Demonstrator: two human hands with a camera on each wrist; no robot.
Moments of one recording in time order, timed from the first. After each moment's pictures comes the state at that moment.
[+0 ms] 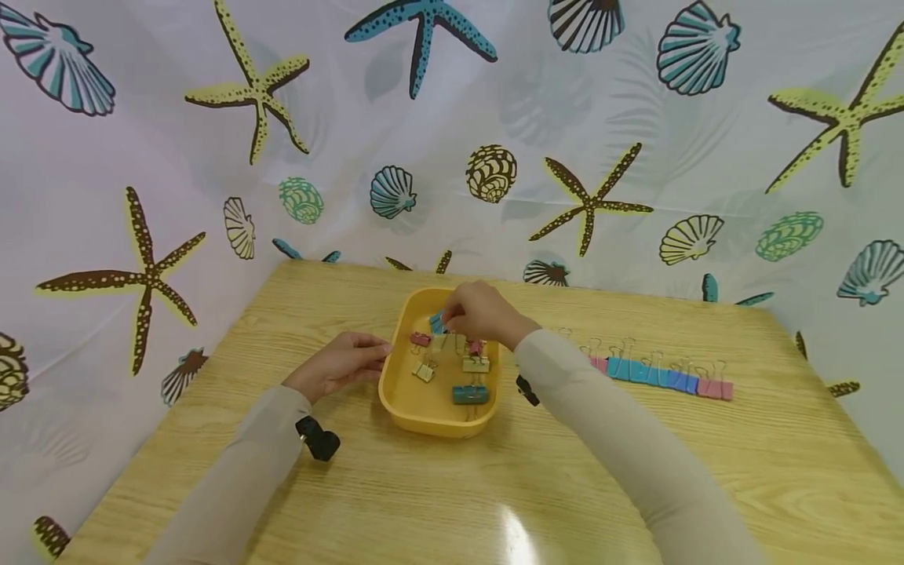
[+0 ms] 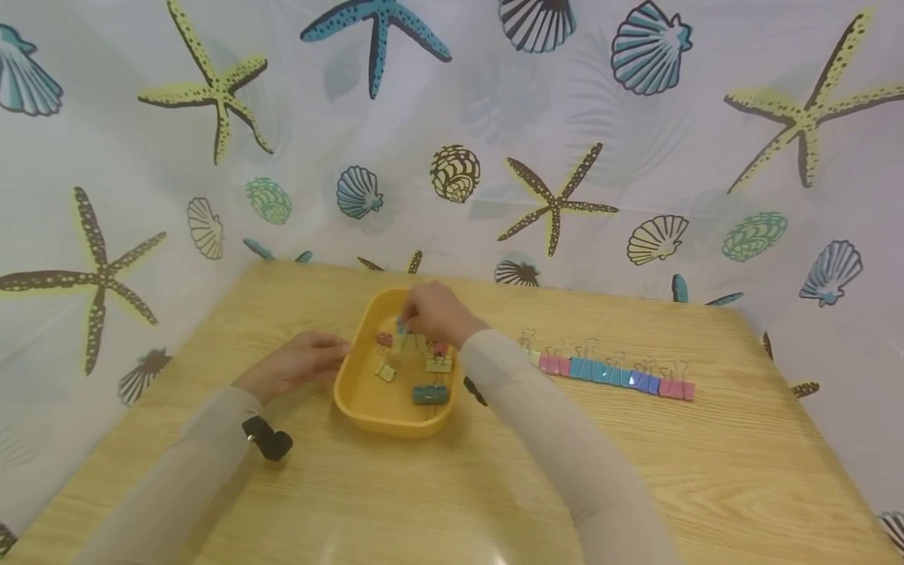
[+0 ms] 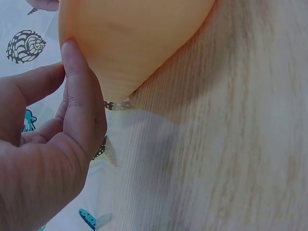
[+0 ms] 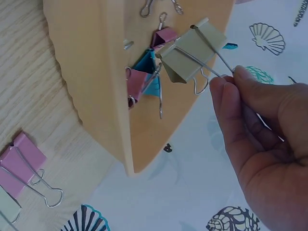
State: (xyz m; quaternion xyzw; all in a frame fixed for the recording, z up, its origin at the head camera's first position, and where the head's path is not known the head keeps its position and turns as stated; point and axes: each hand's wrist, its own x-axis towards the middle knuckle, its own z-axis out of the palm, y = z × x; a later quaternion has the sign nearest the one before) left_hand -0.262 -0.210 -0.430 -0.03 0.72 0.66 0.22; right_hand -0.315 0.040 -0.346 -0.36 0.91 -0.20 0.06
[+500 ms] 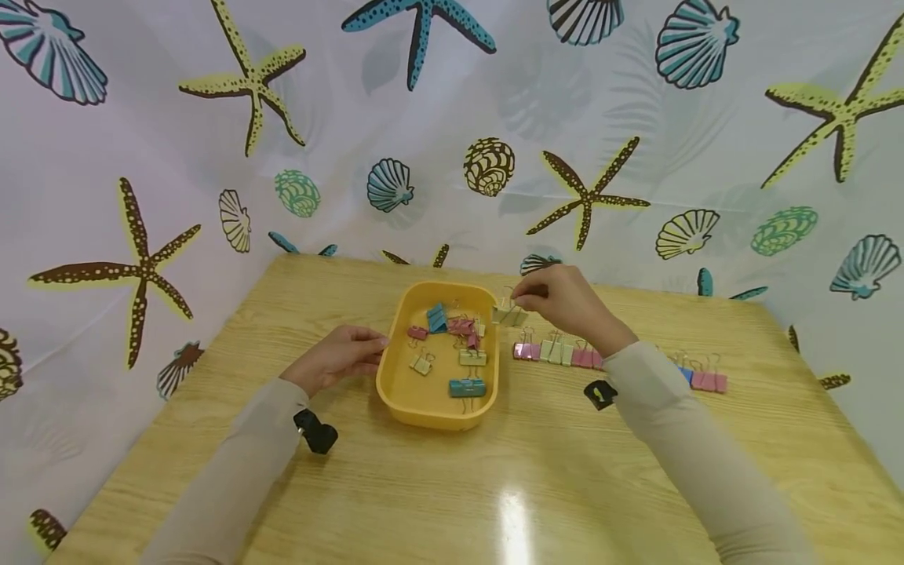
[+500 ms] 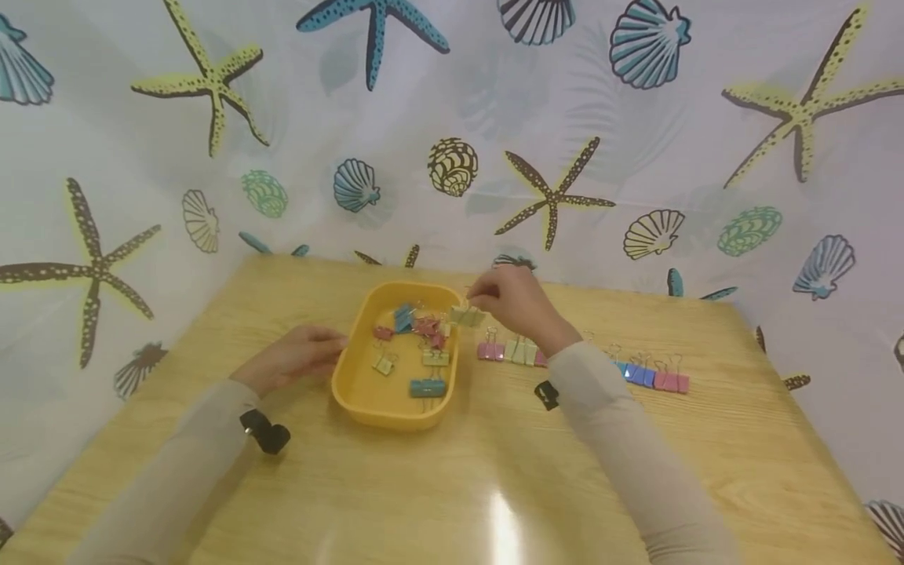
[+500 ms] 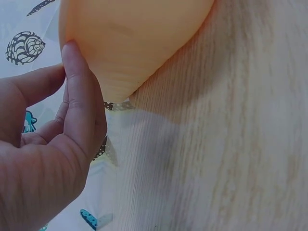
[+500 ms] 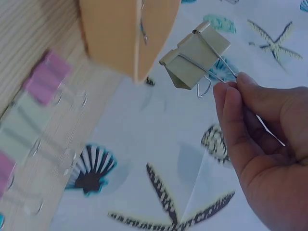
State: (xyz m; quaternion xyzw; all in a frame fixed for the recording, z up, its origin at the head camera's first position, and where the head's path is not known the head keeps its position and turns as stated) left_hand -0.265 -0.211 -0.434 -0.03 0.73 0.65 0.22; right_hand -0.299 0.137 -0.324 -0.29 0.91 -0.28 -0.02
